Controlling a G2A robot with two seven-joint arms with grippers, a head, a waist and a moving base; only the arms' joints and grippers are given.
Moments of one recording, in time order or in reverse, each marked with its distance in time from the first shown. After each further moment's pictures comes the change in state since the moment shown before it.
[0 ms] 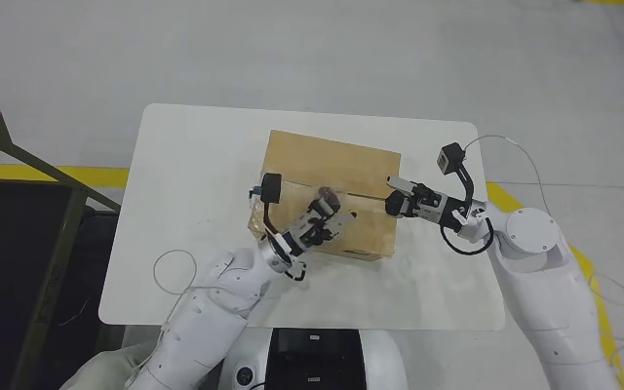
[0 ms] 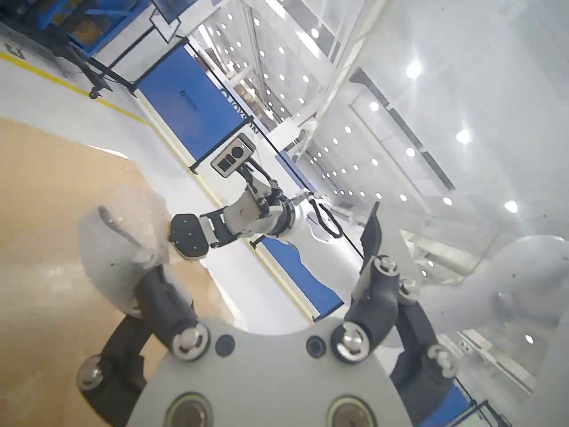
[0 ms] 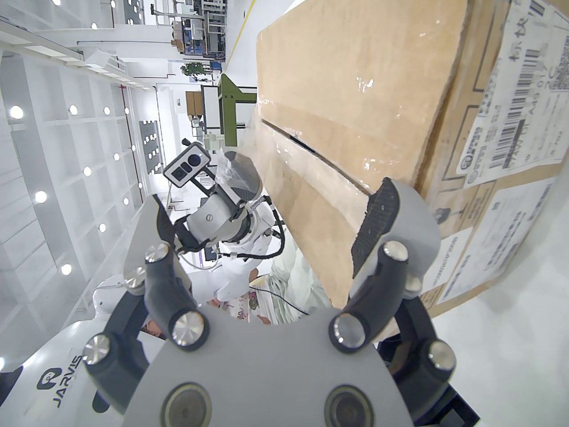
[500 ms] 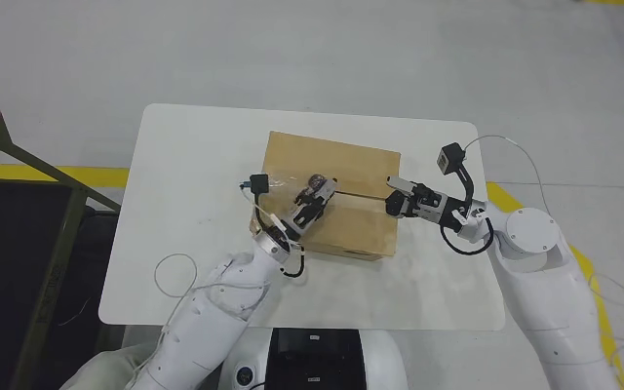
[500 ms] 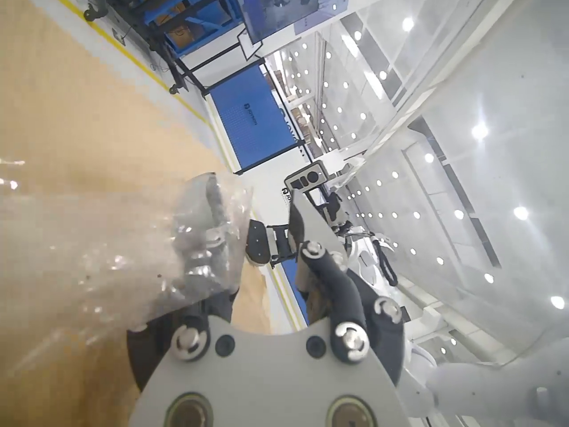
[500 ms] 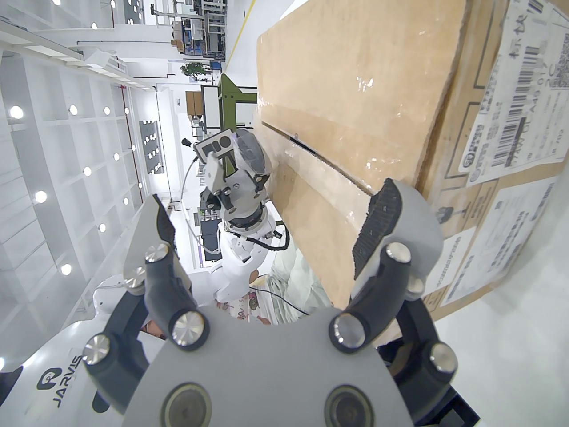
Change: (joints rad) left arm 0.014 -0.012 -0.005 -0.011 -0.049 0.301 0.137; right arm 0.000 0.000 0.000 0.000 0.000 0.000 0.000
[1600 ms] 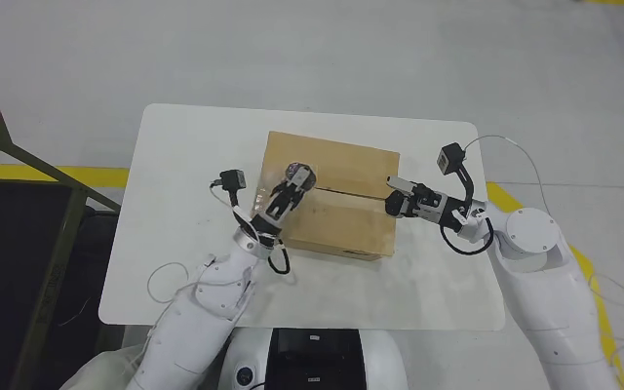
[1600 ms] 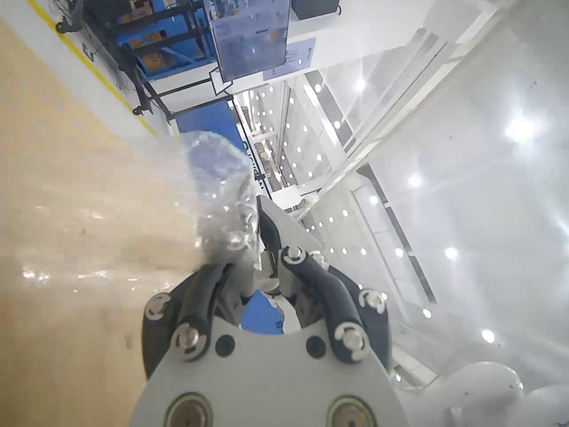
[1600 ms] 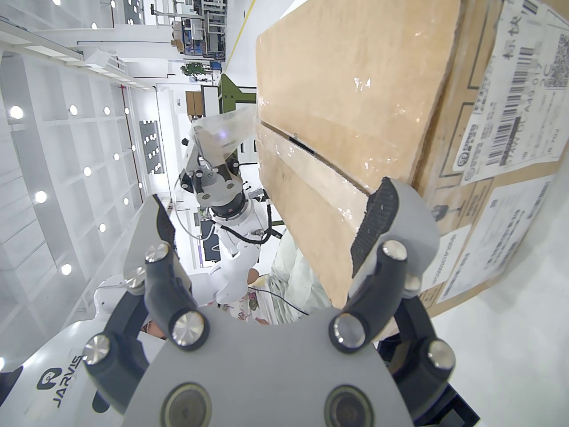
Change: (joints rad) left arm 0.046 0.020 -0.076 -0.057 -0.229 -0.032 -0.017; right arm 0.000 0.000 0.000 0.000 0.000 0.000 0.000
